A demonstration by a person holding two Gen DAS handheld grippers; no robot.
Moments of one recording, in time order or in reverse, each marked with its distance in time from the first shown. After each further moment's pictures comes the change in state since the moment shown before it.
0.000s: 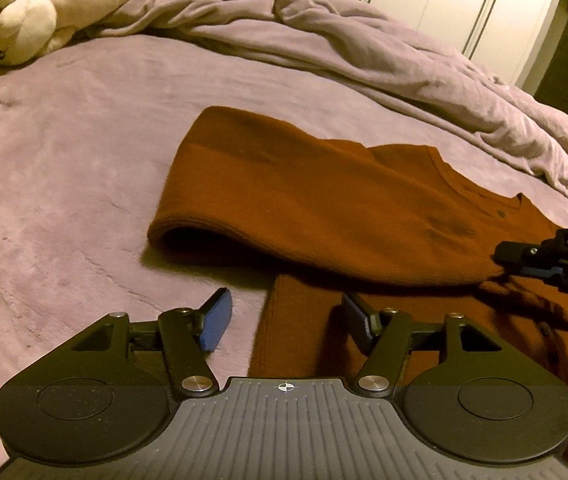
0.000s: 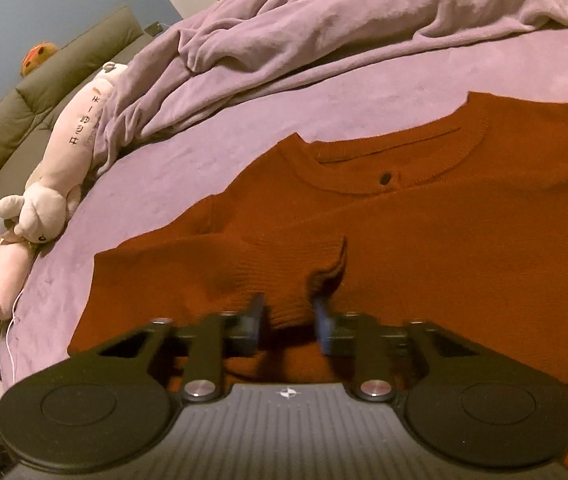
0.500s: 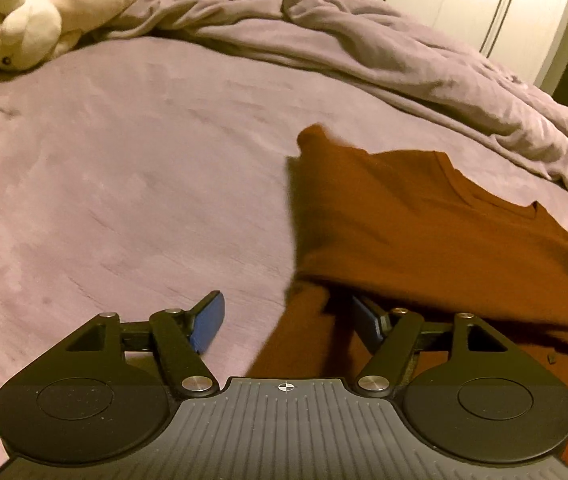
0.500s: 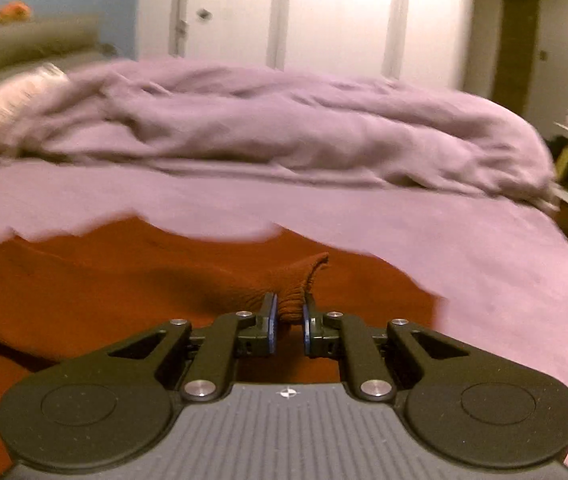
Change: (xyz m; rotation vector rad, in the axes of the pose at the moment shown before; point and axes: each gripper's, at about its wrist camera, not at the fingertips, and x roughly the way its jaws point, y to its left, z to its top) left arm 0.013 -0.024 0.013 -0.017 0.016 0.065; right arm -0.095 -0.066 -0.006 -0.286 -0.260 -0.533
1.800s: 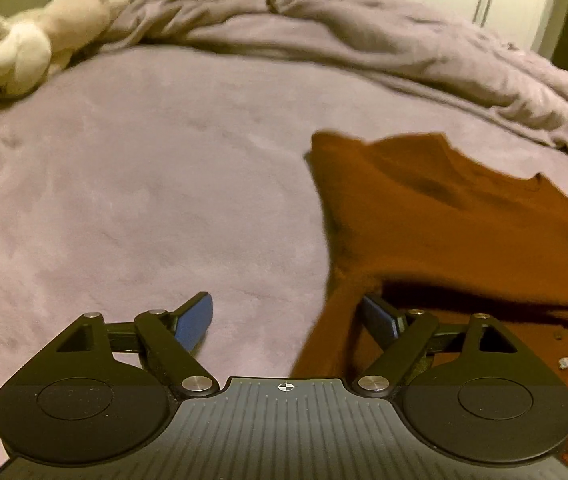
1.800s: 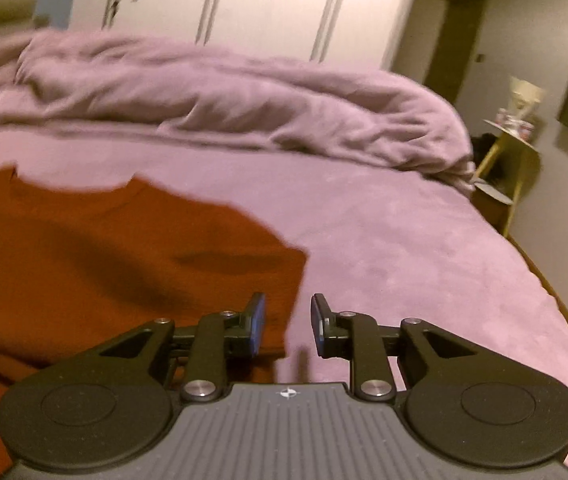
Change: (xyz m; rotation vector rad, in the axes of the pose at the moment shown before) left arm -0.021 -0.007 0.014 0.114 0.021 0.051; right arm 0.015 -0.040 -0.015 0.007 -0.044 -0.215
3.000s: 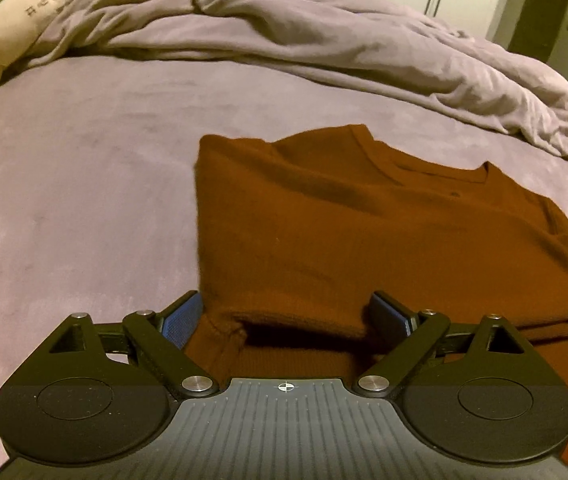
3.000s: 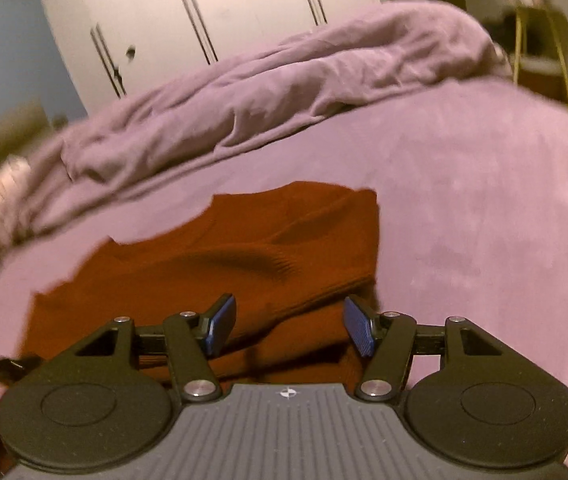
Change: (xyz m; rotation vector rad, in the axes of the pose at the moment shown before) left arm 0.039 -0.063 0.005 0.052 0.017 -0.129; right arm -0.030 -0.034 -0.027 0.482 0.142 0.413
